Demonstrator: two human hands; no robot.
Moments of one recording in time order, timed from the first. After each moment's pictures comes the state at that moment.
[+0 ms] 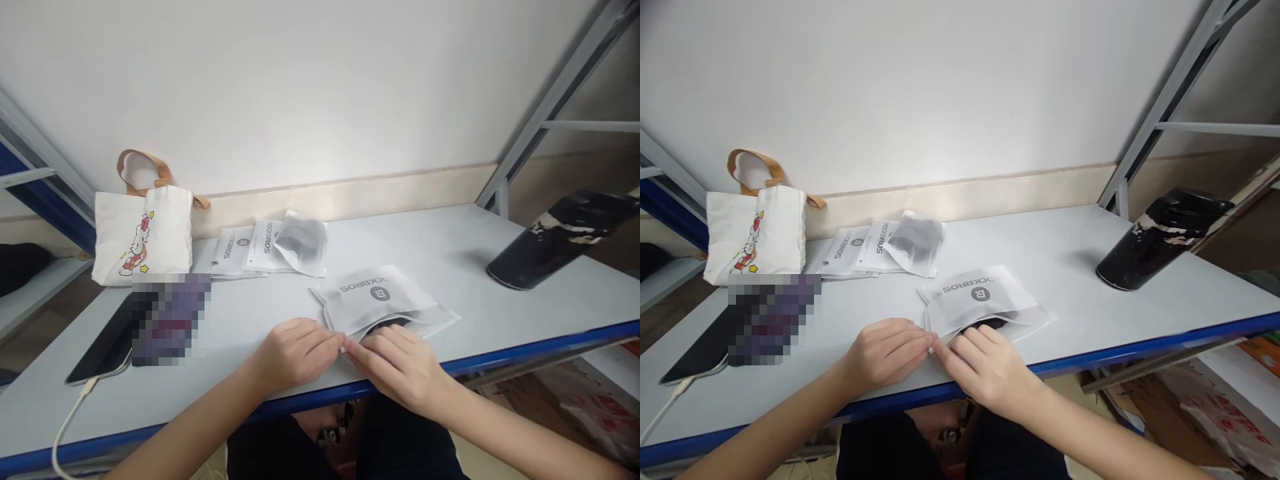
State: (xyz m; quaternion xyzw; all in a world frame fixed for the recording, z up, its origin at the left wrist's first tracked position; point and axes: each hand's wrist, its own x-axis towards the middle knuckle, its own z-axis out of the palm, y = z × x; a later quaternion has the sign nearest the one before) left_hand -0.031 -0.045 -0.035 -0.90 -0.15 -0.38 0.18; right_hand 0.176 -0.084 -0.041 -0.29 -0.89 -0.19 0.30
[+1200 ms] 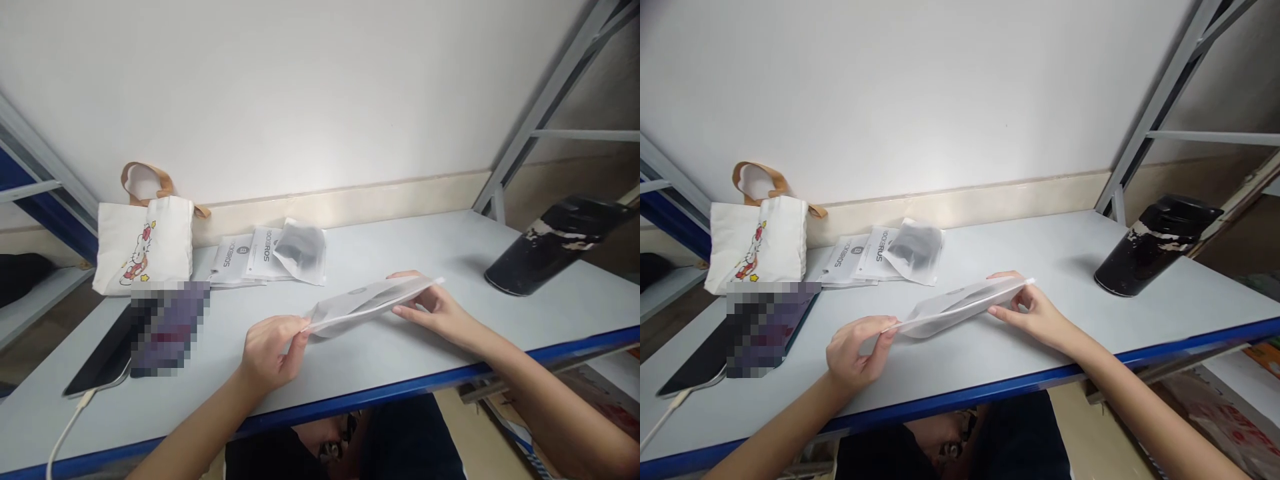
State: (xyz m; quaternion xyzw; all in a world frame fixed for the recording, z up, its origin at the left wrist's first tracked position) left_hand -0.044 -0.038 -0.035 -0.77 -0.25 -0.57 0.13; right_hand 0.250 -0.027 -0.023 -0.47 -0.72 0.34 0.39
